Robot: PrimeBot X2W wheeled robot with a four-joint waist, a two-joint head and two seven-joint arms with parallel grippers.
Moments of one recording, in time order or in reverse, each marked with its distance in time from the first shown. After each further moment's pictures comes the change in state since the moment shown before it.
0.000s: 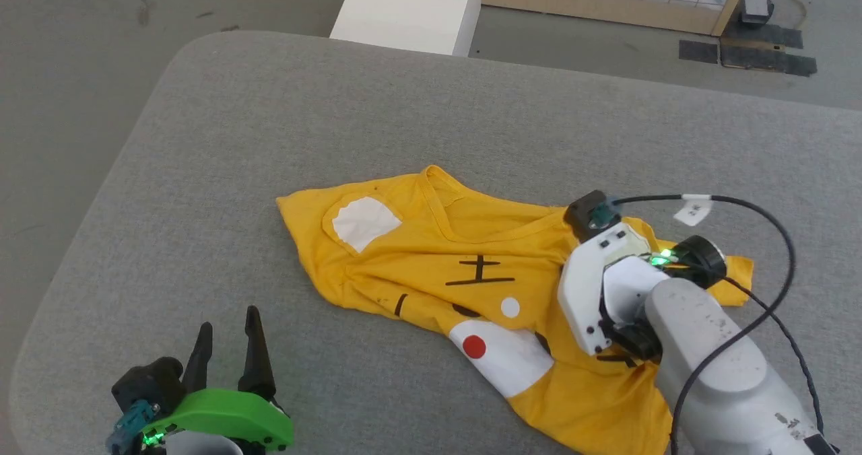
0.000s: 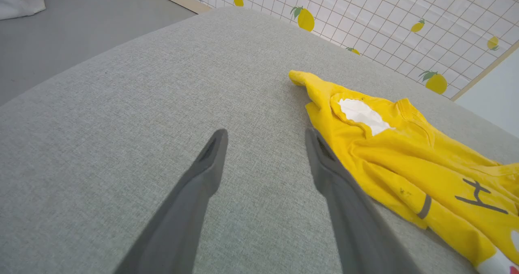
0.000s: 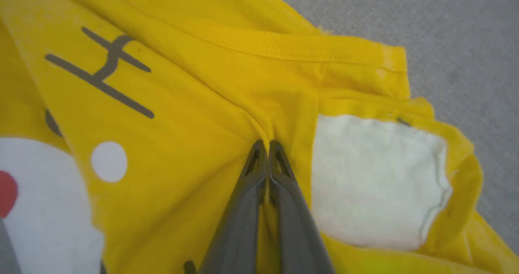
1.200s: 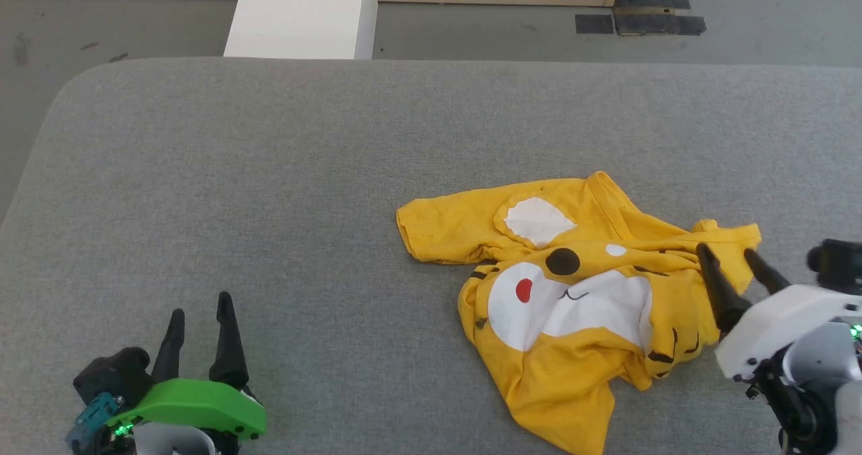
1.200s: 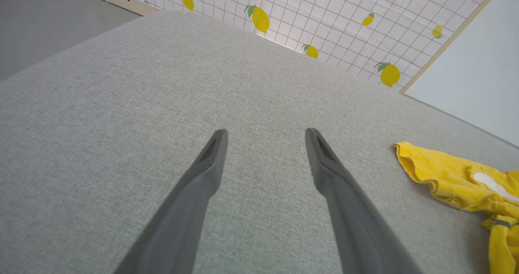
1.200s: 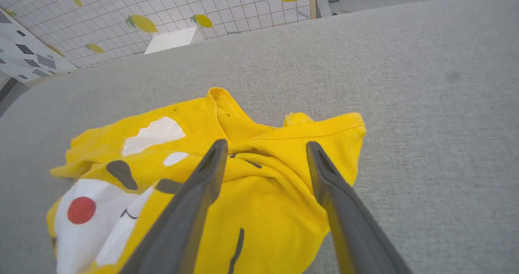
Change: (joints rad) left arm -0.002 0.048 0.038 -0.053 -0.035 -0.007 0.023; right arm 0.461 0.073 -0.599 -0.663 0.106 -0.001 -0.142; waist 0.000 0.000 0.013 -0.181
